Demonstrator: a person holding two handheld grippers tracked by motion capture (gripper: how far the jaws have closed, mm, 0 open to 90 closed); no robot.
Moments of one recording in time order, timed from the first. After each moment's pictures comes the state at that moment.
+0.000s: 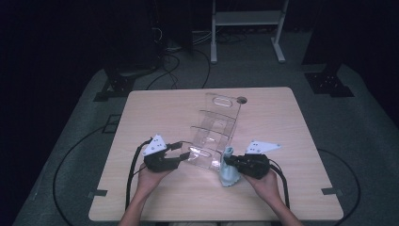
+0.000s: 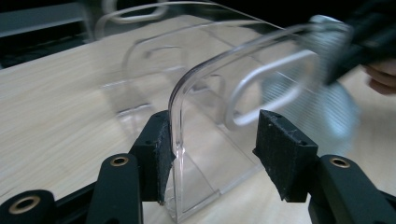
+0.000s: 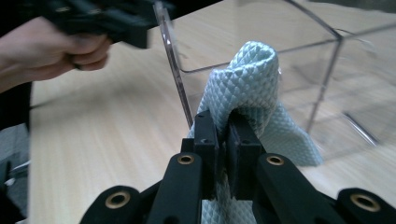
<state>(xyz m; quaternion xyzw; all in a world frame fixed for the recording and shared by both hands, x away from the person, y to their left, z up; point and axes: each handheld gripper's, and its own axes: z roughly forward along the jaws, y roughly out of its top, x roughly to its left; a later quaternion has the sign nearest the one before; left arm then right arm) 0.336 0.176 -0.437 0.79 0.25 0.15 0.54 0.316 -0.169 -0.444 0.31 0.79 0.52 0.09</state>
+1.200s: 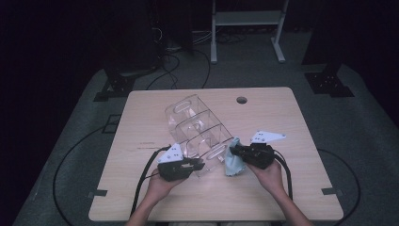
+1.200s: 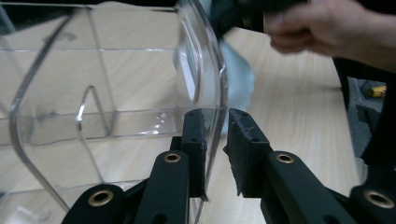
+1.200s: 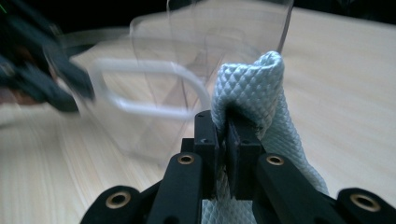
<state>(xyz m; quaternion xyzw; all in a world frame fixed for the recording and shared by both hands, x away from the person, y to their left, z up) 0.313 0.131 -0.435 0.83 0.17 0.08 0.53 0.336 -0.181 -0.425 0.33 0.78 0.52 0.11</state>
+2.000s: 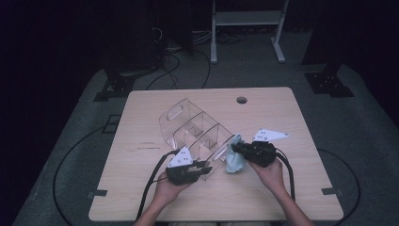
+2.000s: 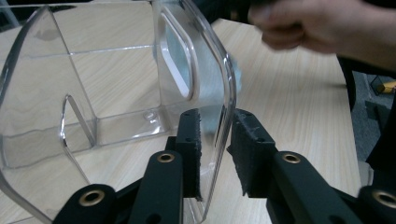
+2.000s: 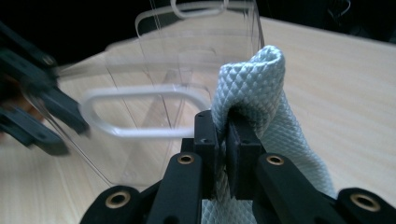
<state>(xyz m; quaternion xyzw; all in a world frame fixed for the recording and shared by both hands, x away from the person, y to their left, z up) 0.304 0.110 -0.437 0.83 0.18 0.09 0.52 0.342 -0.186 -0.433 0.33 0.78 0.52 0.12</state>
